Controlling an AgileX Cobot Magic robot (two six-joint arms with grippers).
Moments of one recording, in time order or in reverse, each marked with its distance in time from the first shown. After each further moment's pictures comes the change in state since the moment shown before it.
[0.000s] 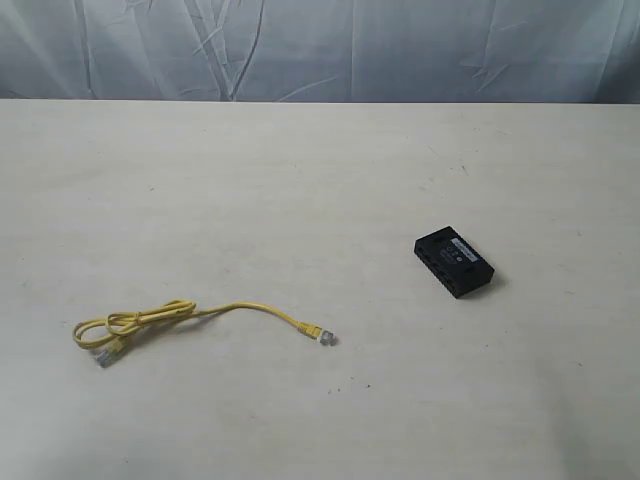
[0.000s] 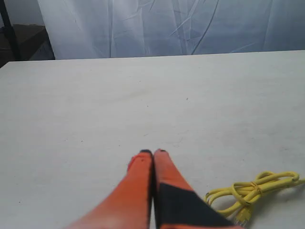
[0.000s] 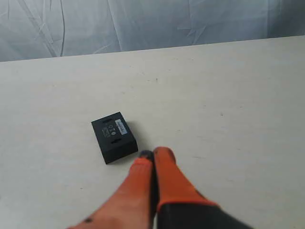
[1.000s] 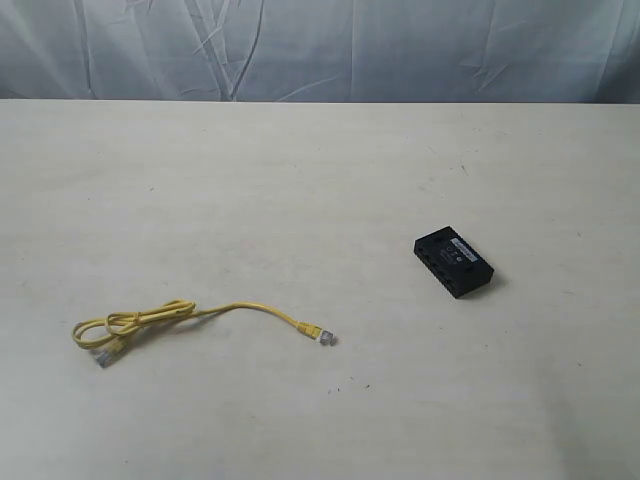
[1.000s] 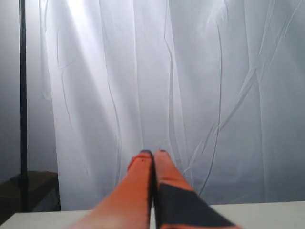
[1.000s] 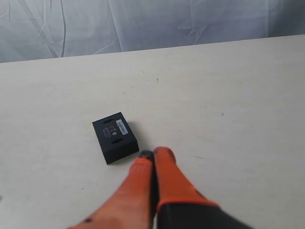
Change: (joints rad) left arm 0.000 -0.002 0.000 0.005 -0.547 0.000; right arm 0.000 0.000 0.000 0.007 0.000 0.000
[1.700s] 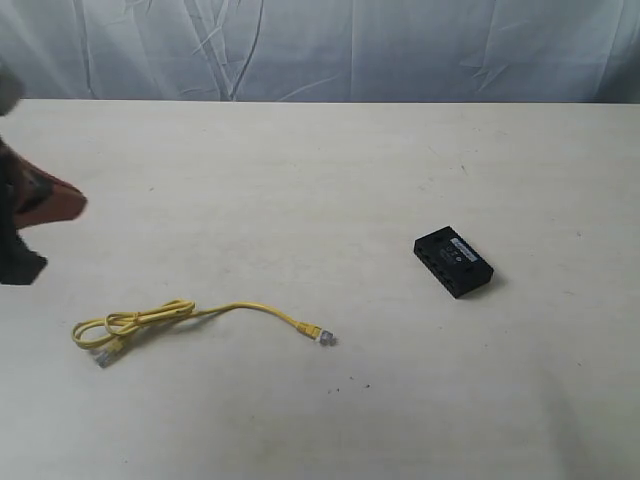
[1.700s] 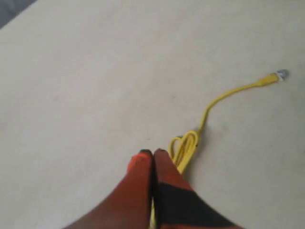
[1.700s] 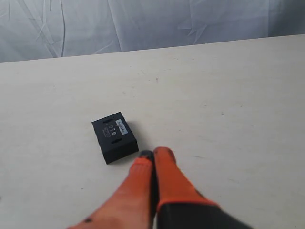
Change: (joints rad) left arm -0.092 1.100 -0.765 -0.575 0.959 1.073; right arm 0.000 0.000 0.000 0.000 0.000 0.000
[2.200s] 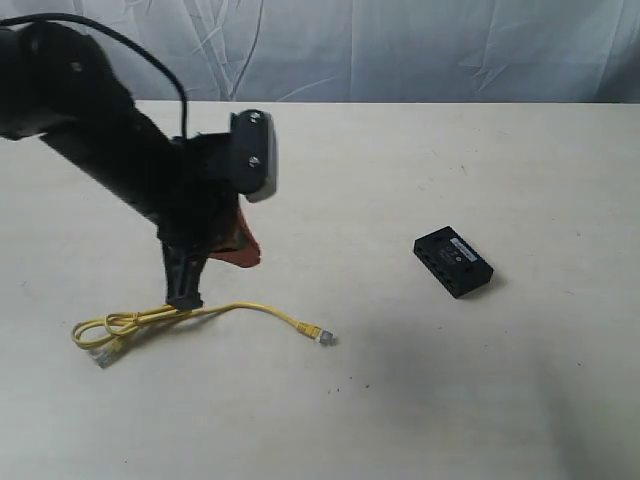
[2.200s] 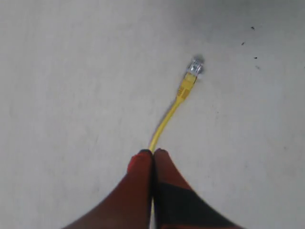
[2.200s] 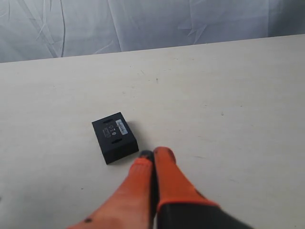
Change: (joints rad) left arm -0.383 0.563 -0.304 0.052 0.021 0.311; right arm 0.000 0.000 0.000 0.000 0.000 0.000
